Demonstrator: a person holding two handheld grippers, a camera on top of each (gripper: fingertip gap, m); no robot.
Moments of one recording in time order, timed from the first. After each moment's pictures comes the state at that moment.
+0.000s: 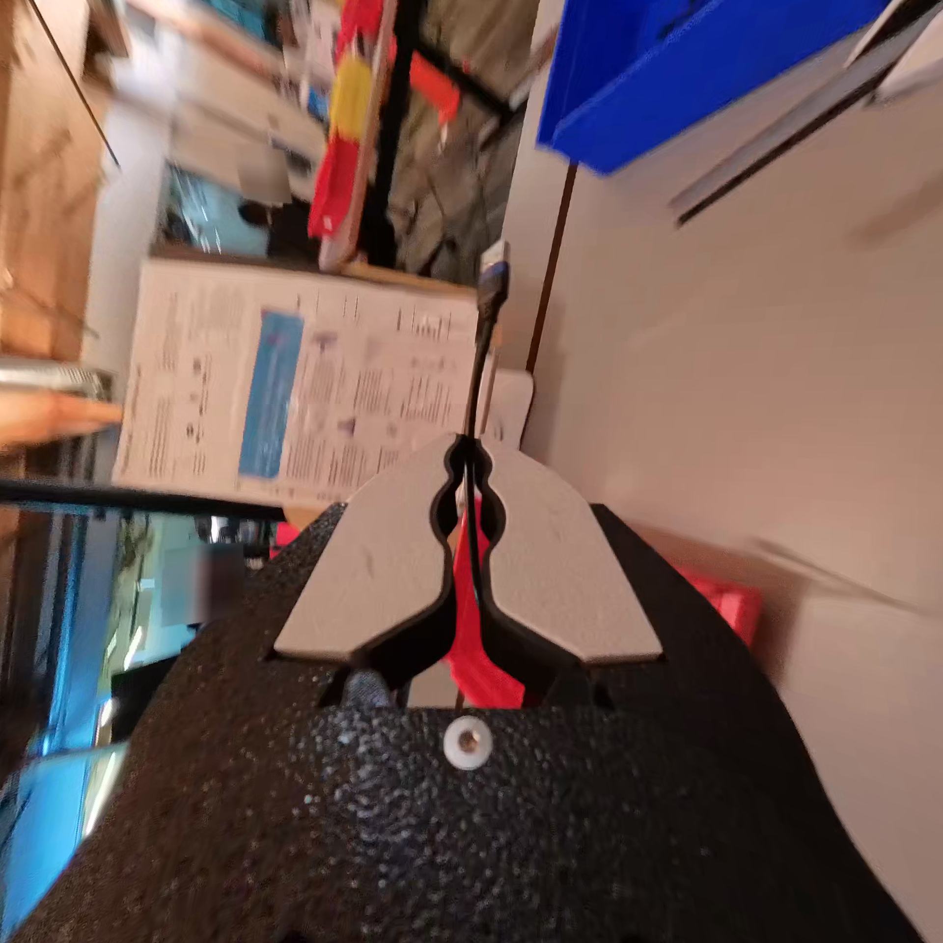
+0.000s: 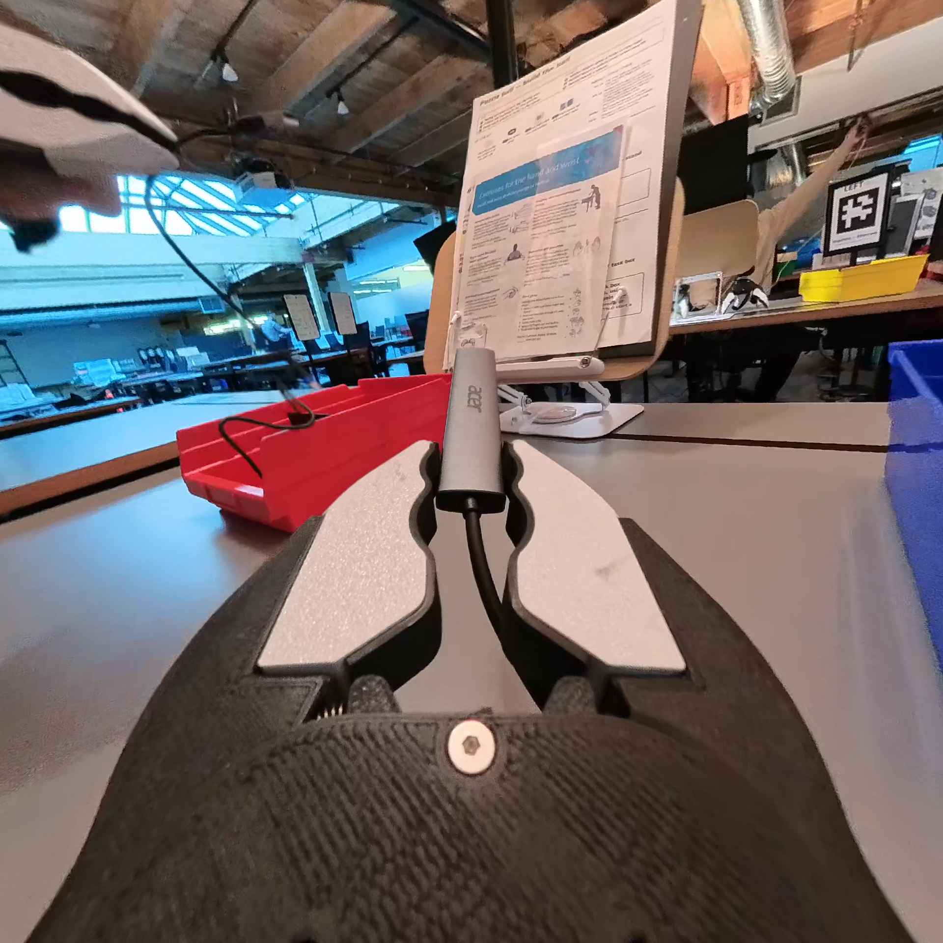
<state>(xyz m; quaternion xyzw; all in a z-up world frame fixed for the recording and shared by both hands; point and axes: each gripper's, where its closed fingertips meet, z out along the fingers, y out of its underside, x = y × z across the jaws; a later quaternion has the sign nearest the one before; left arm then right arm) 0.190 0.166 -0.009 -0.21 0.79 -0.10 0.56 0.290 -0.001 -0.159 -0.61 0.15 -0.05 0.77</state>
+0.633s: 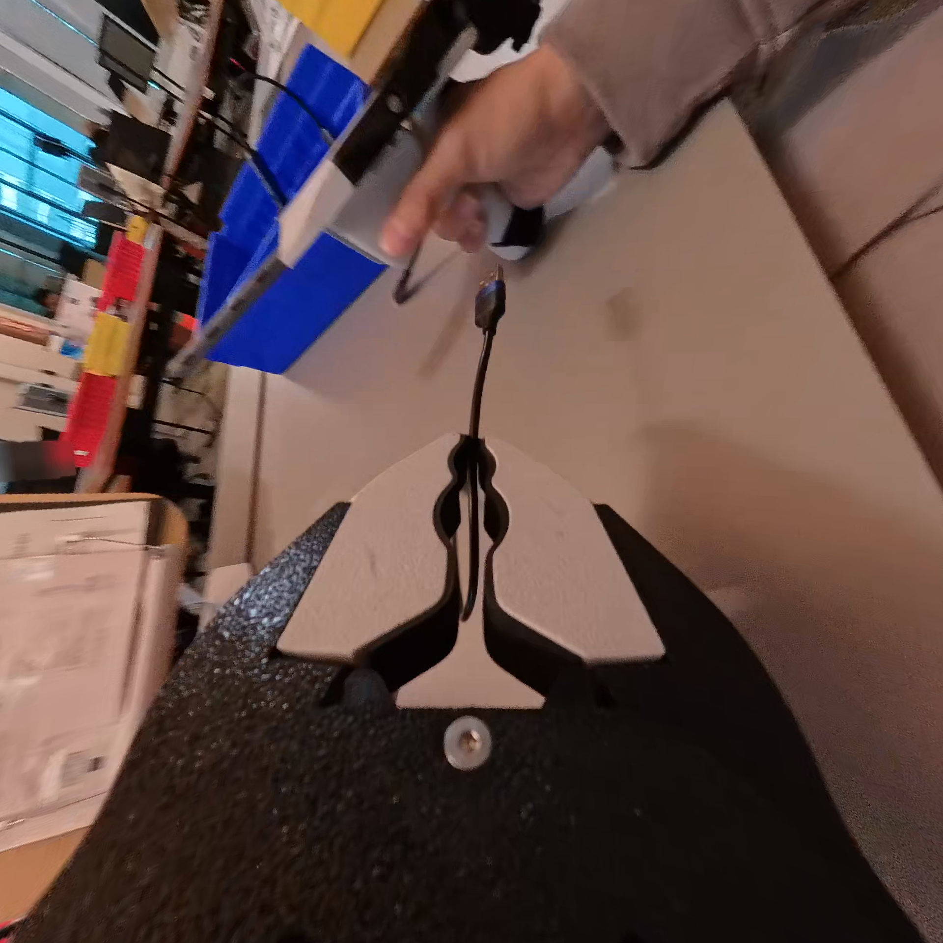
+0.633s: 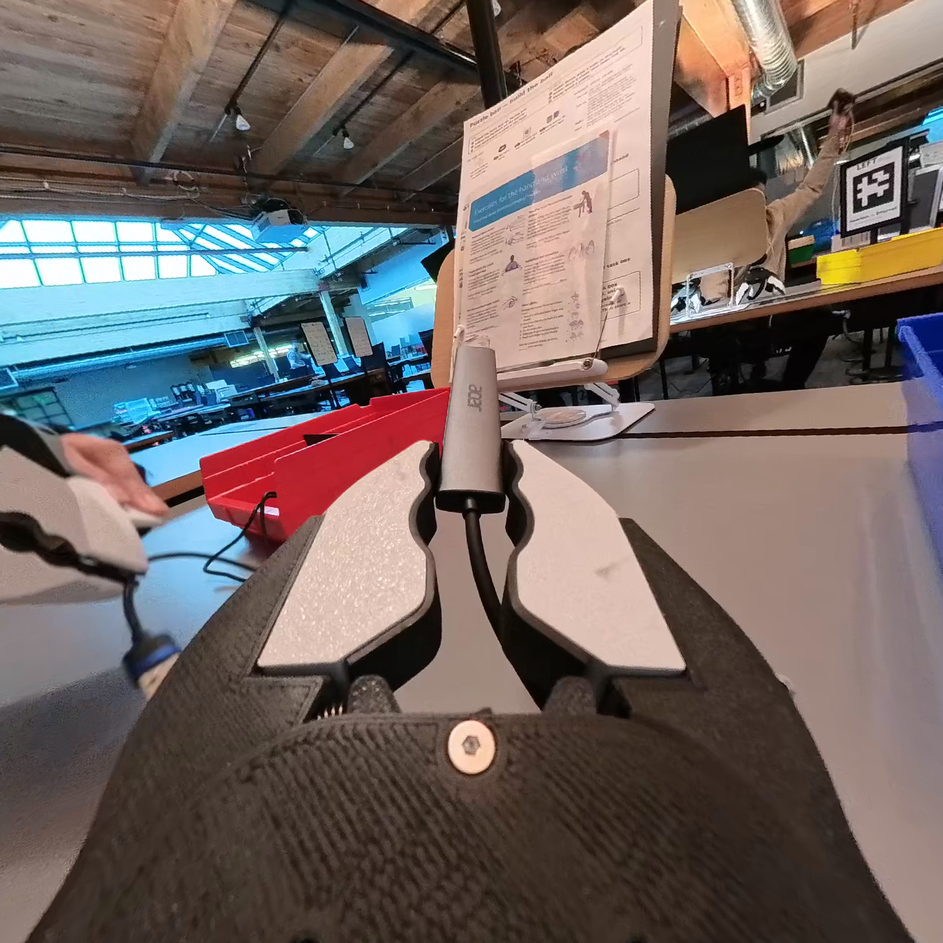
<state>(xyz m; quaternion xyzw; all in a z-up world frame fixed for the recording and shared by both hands) 0.141 0.045 -0.190 -0.06 0.86 -0.28 0.42 0.296 -0.007 -0.158 -0.60 0.16 -0.02 0.79</state>
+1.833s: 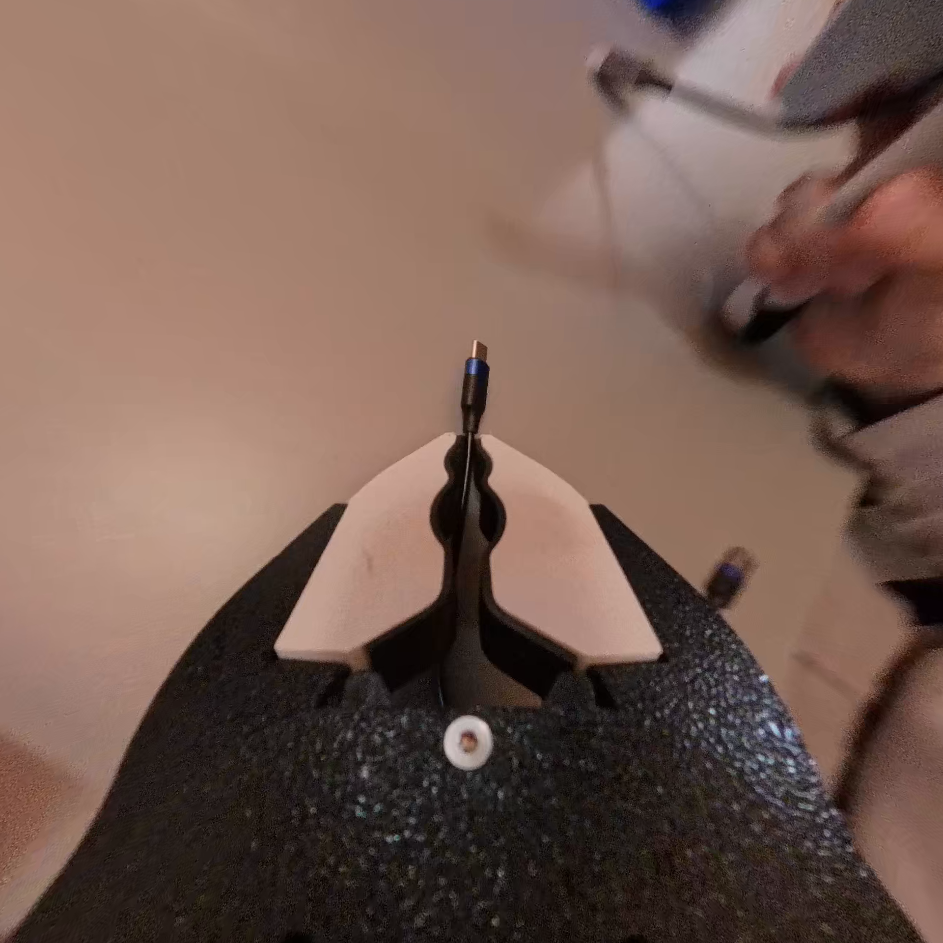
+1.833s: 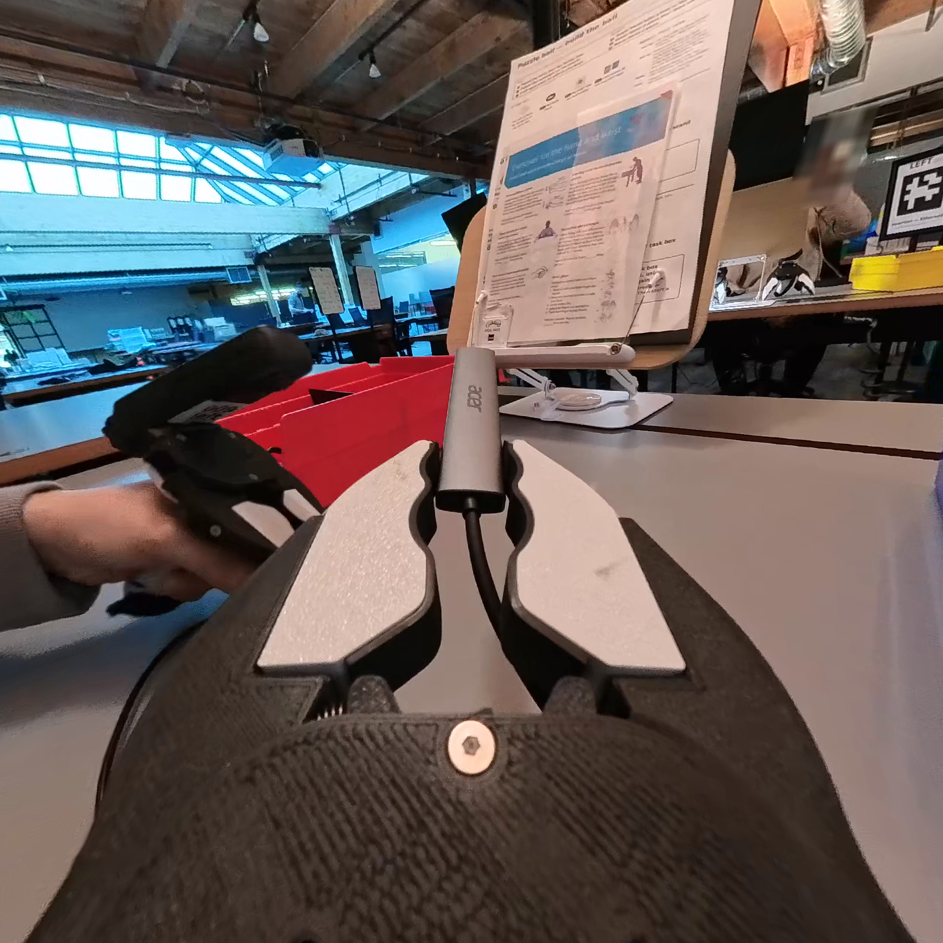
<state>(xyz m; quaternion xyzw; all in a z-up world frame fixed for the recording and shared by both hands) 0.209 0.073 -0.285 -0.60 0.71 -0.36 0.10 0.282 0.007 -0.162 -0.63 0.12 -0.03 0.76</state>
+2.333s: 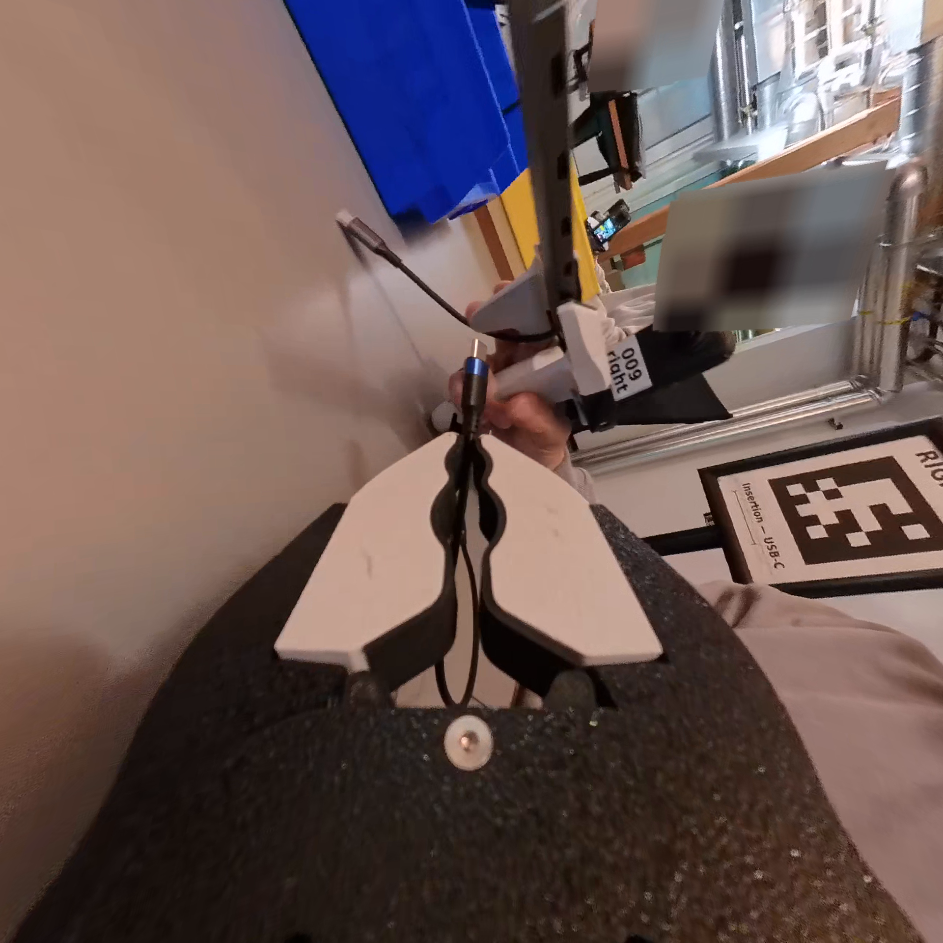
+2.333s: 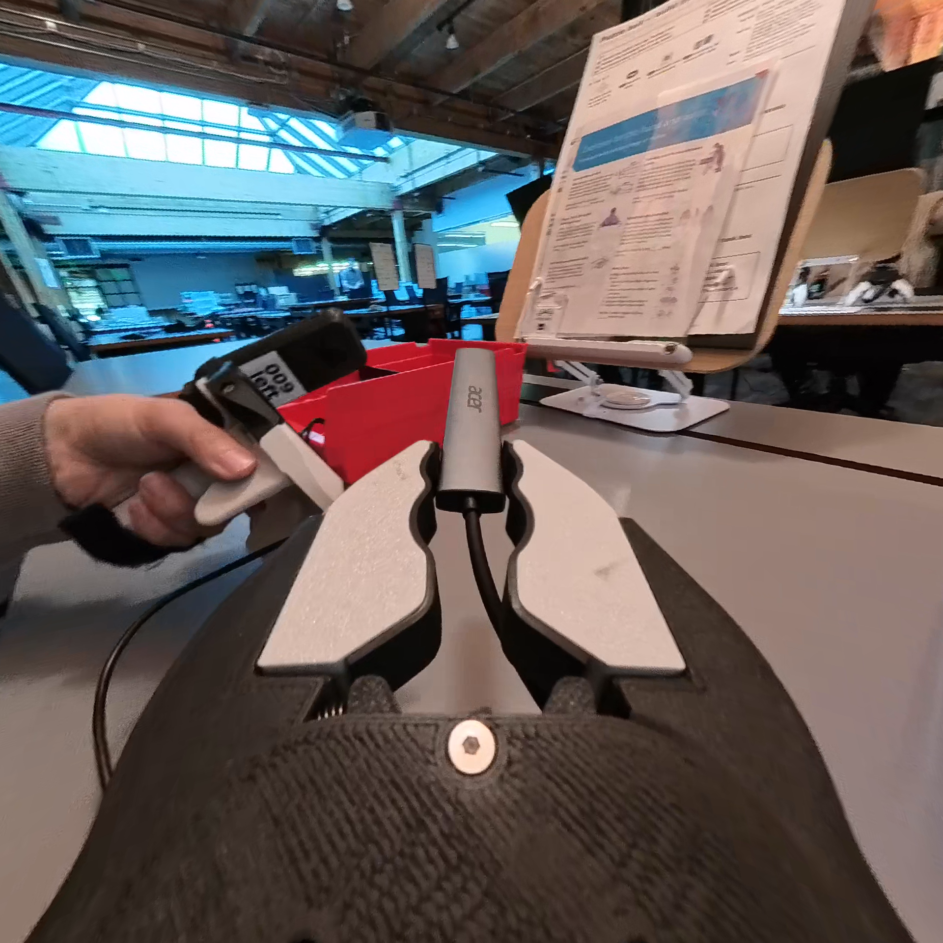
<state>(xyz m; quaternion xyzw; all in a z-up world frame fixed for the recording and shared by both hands) 0.212 0.024 -0.208 -0.61 0.49 -0.61 -0.14 0.271 0.007 -0.164 -0.65 0.05 0.00 0.76</state>
